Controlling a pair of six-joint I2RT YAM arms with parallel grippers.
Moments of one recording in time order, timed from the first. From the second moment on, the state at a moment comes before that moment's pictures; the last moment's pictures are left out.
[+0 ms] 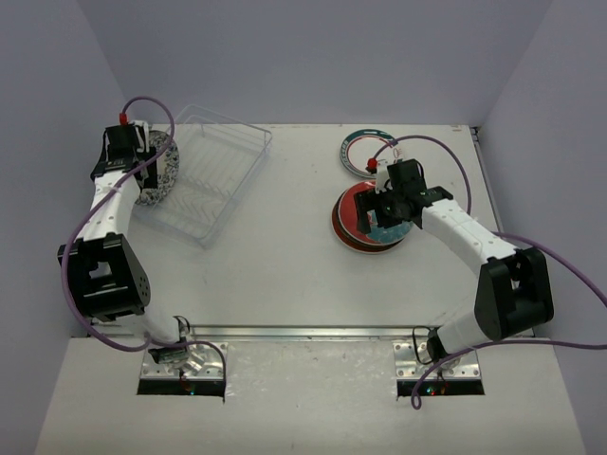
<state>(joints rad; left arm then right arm) 0.29 1.58 1.32 -0.49 -0.26 0.23 0.30 1.49 1.01 -0.47 -0.14 0.00</state>
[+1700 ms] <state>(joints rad) 0.32 1.70 1.41 -0.38 -0.13 0.40 0.30 1.54 1.01 -0.47 -0.15 0.00</state>
